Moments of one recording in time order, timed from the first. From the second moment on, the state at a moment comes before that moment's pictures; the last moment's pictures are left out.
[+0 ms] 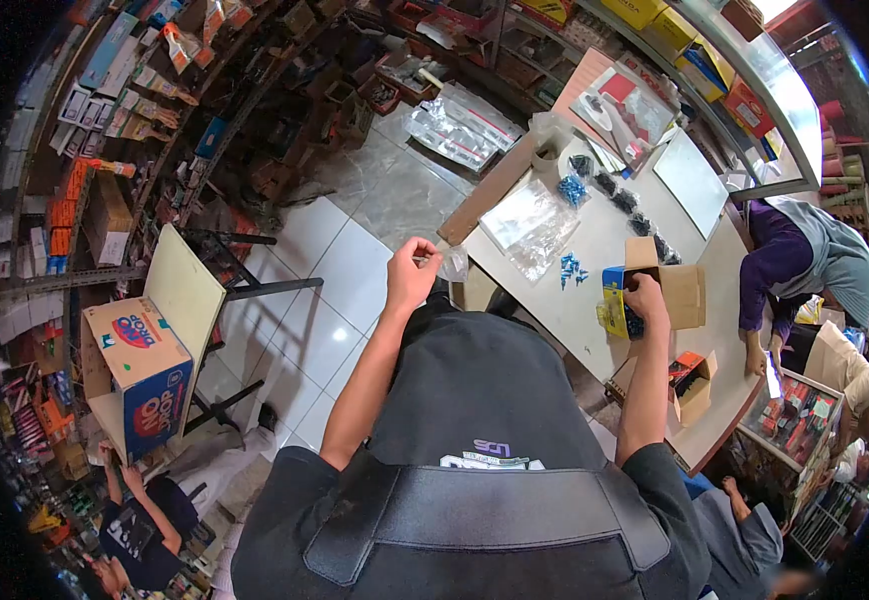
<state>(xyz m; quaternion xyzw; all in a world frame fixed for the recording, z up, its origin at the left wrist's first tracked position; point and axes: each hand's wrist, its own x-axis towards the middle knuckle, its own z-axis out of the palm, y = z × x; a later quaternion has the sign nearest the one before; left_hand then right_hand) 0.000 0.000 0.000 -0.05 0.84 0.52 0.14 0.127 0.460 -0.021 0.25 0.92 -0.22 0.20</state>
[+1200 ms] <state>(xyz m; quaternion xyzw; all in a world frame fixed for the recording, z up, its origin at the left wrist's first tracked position) 0.002 -0.003 -0.004 -0.04 0.84 0.53 0.13 0.105 0.336 -0.025 0.39 0.50 -0.77 -0.10</state>
